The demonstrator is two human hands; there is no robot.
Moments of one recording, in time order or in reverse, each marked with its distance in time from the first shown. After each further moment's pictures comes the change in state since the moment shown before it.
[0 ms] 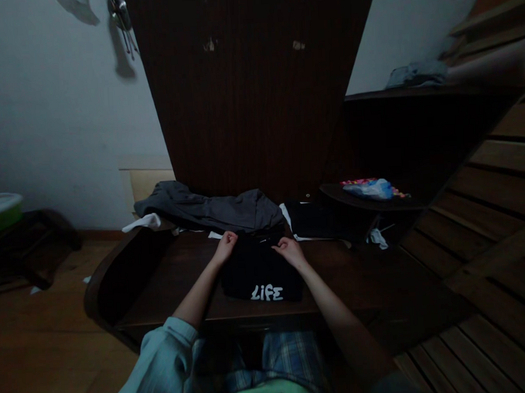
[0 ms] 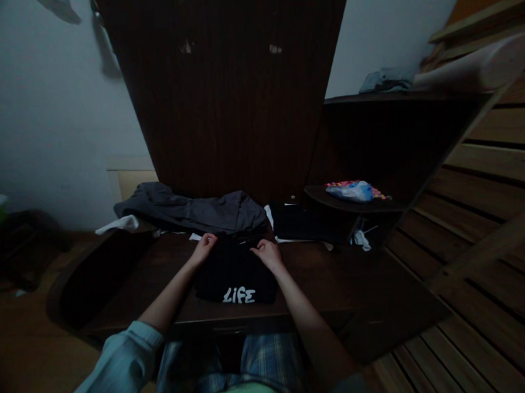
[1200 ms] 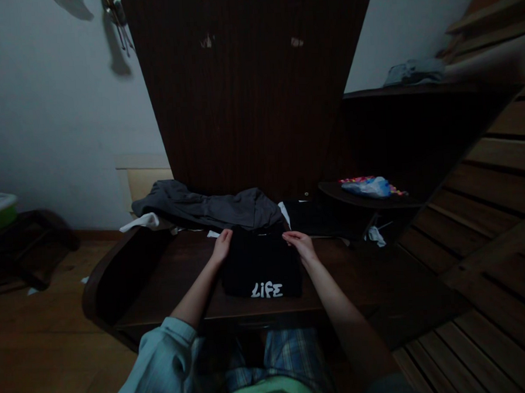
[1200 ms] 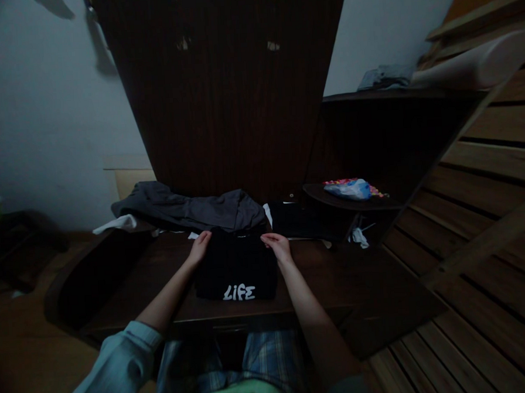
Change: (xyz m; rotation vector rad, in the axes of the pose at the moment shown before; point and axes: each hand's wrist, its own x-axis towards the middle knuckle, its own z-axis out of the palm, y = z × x) left_hand -0.006 0.014 -0.002 0.173 0.077 0.122; right_hand 0.006 0.000 -0.025 0.586 0.121 0.219
